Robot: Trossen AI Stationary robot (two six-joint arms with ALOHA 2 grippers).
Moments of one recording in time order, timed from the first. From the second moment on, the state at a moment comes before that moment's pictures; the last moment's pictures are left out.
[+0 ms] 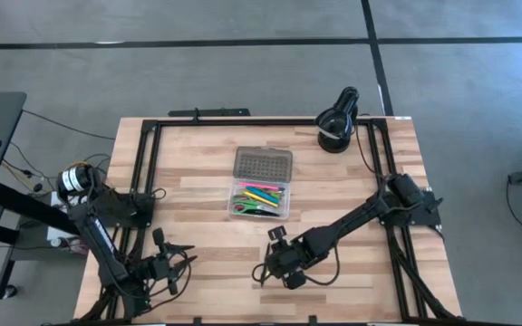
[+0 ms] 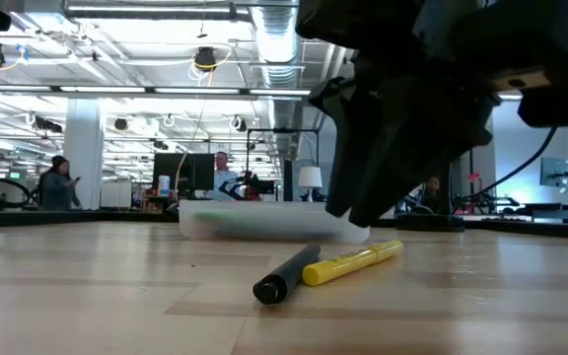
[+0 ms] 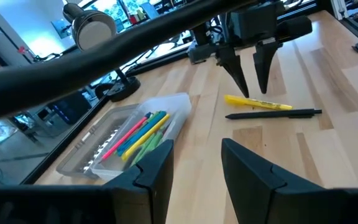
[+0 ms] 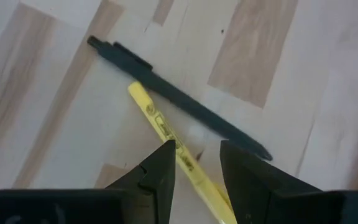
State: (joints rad) left arm -1.20 1.61 0.85 -0.84 -1.37 -1.21; right arm 0.48 2.02 1.36 -0.48 0.17 -0.03
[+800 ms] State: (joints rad) left arm -1.20 1.61 0.85 -0.84 -1.37 -1.20; right arm 0.48 2.02 1.29 -0.36 0.15 -0.05
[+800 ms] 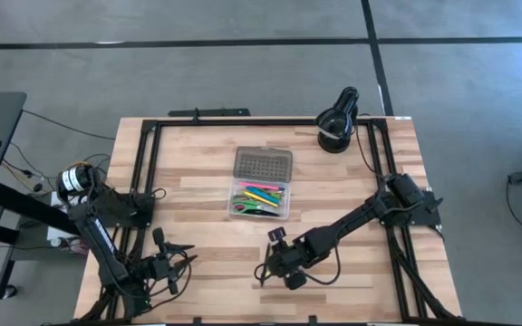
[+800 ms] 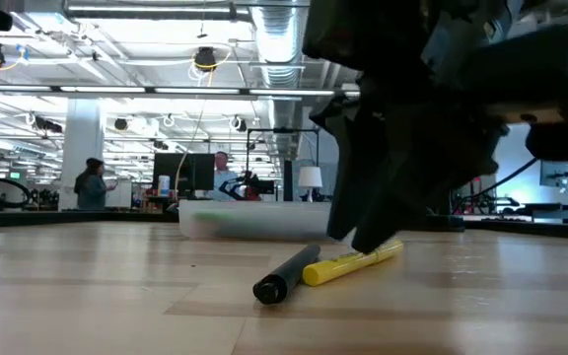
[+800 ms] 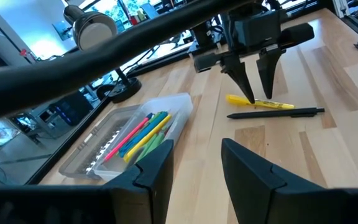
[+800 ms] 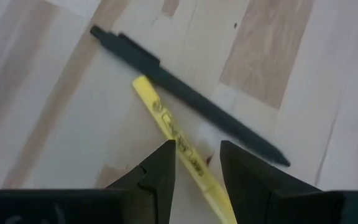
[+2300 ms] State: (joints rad) left arm -1.20 1.61 0.85 -0.84 -1.37 -1.20; right arm 0.48 2.02 1.20 -0.32 0.11 0.09
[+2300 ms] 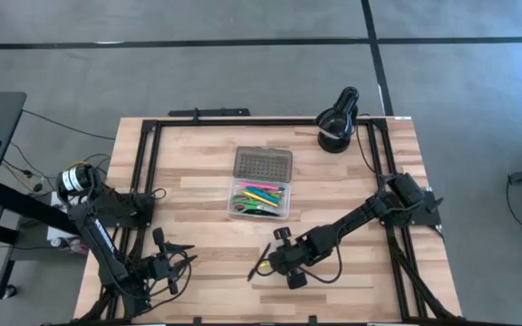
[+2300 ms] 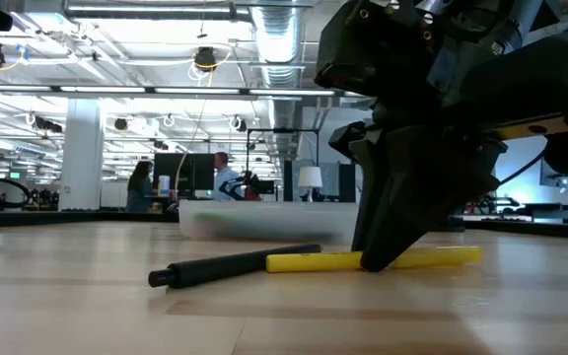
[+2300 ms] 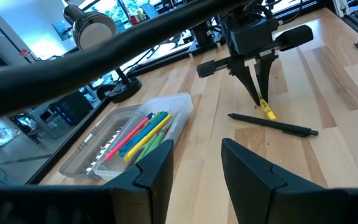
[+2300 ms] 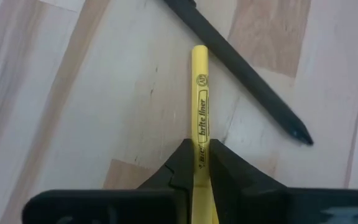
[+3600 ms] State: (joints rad) left arm -1.20 1.61 0.85 -0.84 -1.37 -1.20; right arm 0.54 2.02 1.44 -0.78 0.16 0.26
